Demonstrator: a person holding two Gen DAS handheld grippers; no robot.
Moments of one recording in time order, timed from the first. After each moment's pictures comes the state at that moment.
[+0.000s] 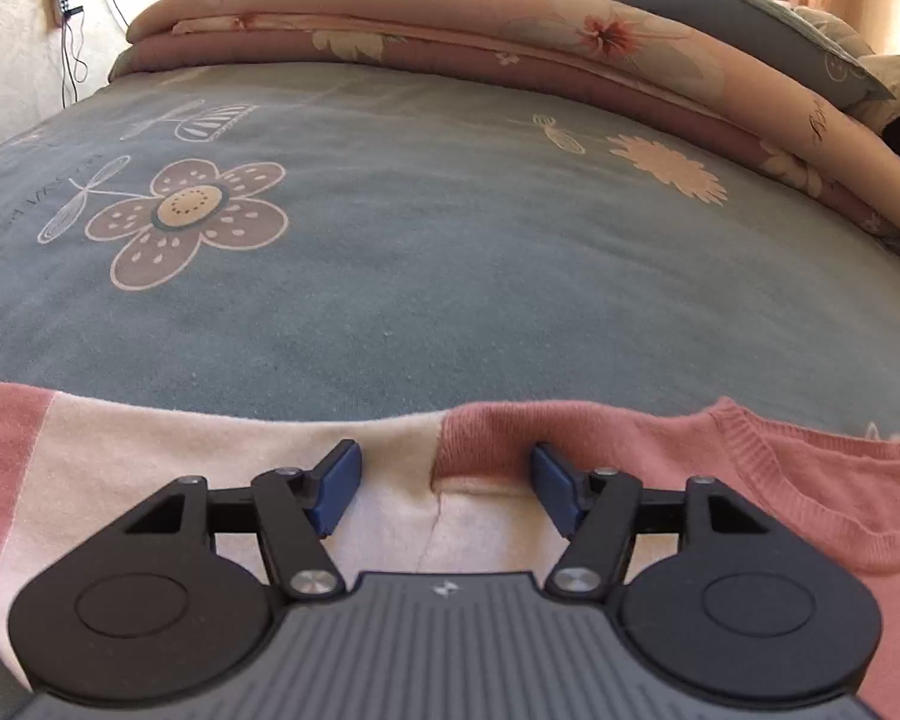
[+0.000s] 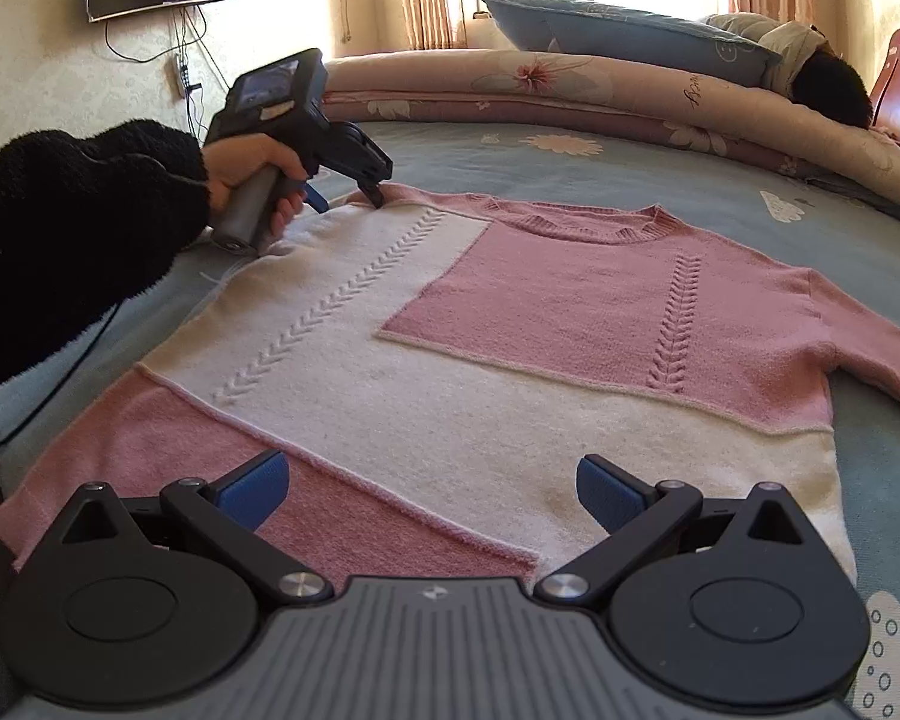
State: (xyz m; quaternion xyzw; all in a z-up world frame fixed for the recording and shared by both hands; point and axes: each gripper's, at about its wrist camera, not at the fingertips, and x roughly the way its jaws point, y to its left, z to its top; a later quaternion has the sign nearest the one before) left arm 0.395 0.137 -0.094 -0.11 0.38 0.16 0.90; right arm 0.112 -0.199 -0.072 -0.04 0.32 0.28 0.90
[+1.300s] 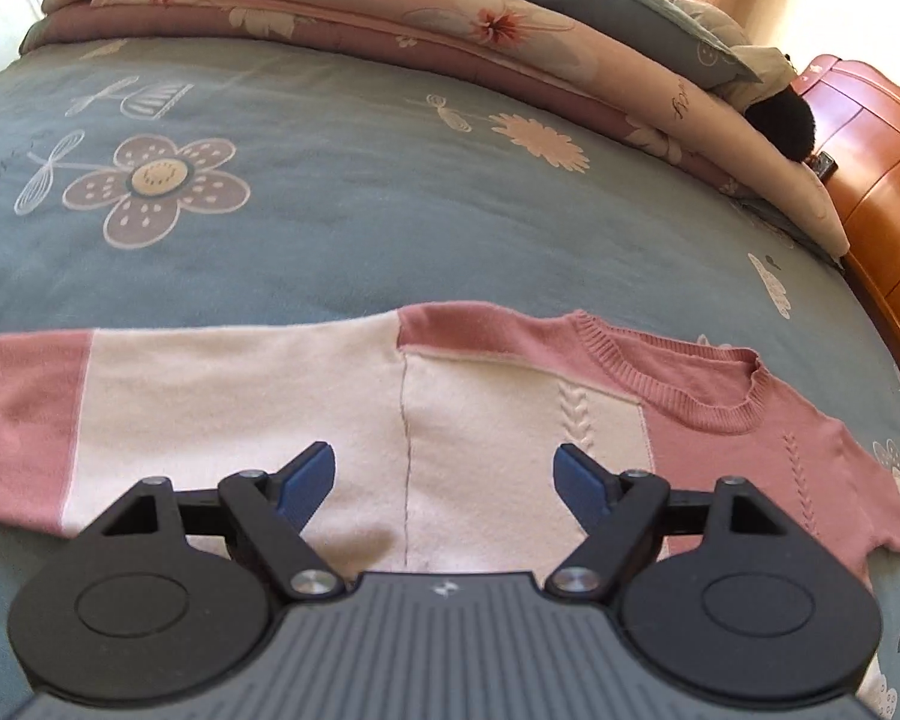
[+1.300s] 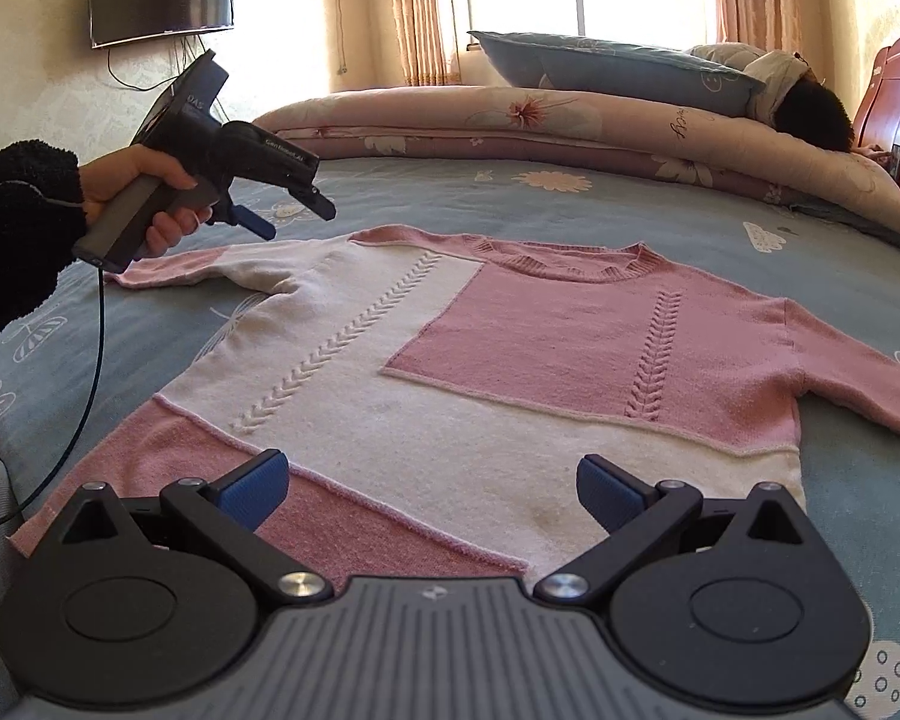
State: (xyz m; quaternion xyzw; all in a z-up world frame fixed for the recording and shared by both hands) left arm 0.301 0.157 -0.048 -0.16 0.42 0.01 0.89; right arm 0.098 -0.207 -0.056 -0.04 0.30 0.27 0.92
